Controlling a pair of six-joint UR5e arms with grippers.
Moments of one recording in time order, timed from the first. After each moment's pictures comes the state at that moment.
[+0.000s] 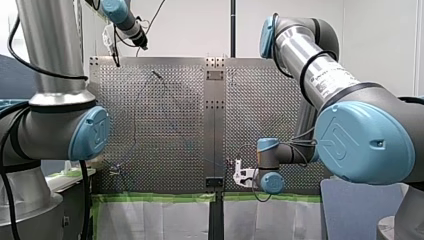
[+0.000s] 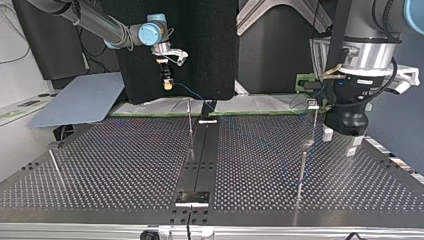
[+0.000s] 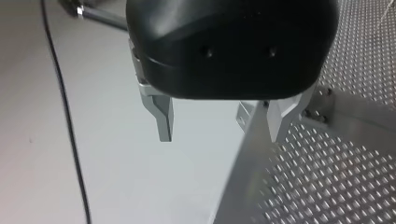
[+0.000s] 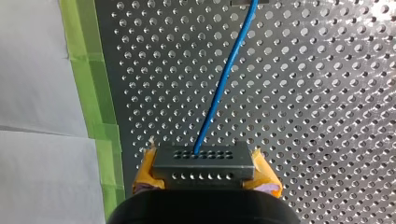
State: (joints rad) left arm 0.00 -1.29 -1.62 -3.40 -1.54 -1.95; right arm 2.09 -0.69 1.90 -1.06 1.62 1.64
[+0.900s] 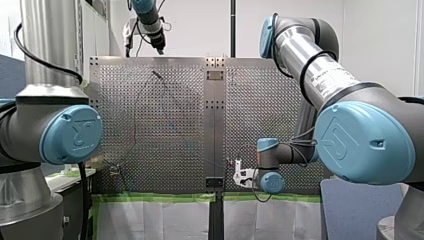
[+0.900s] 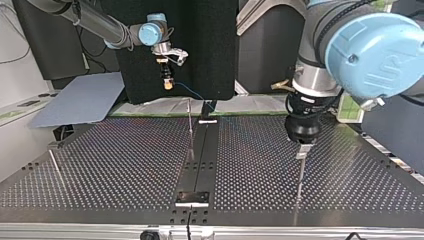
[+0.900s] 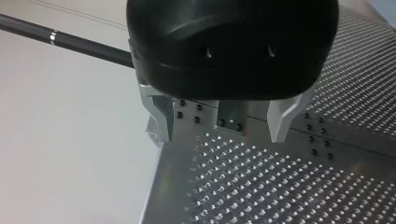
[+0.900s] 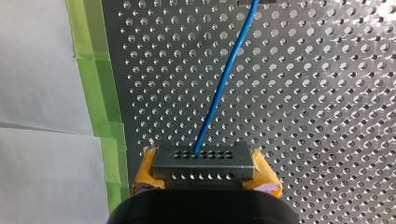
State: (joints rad) left arm -0.26 -1.53 -1.36 -3.66 -1.81 -1.73; right arm 2.09 -0.69 1.90 -1.05 1.62 1.64
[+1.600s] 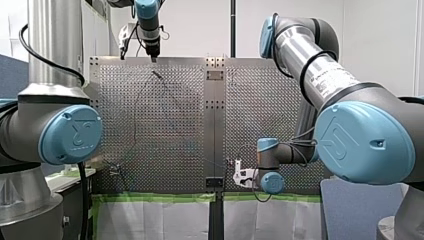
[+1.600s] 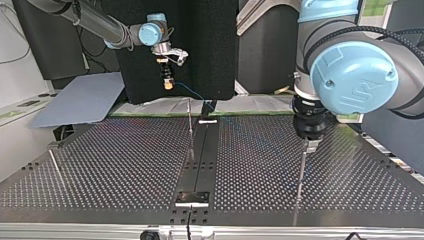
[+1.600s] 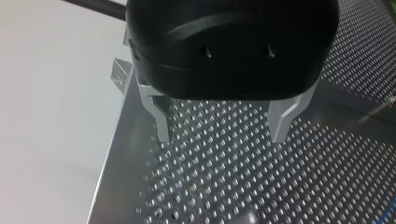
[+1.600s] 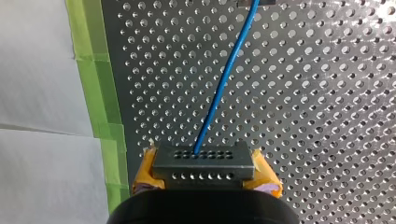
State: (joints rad) left arm -0.26 -1.57 -1.36 -3.71 -1.95 -1.71; right arm 2.09 -0.69 1.90 -1.05 1.62 1.64
